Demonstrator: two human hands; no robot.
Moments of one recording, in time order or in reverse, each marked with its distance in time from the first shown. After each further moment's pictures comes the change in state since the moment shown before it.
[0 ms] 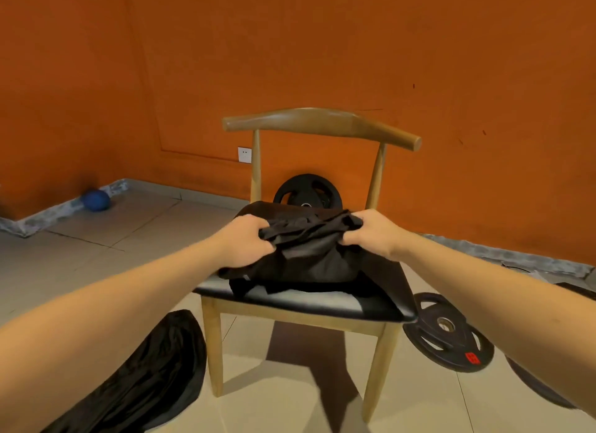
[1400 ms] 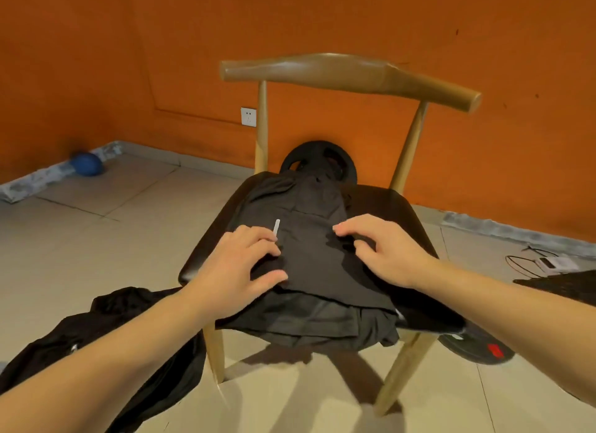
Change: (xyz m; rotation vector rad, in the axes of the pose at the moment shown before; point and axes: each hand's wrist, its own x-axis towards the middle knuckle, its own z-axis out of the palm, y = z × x) left_hand -0.011 -0.075 0.072 0.205 0.230 0.304; right_hand 0.022 0.055 0.051 -0.328 0.027 -0.336
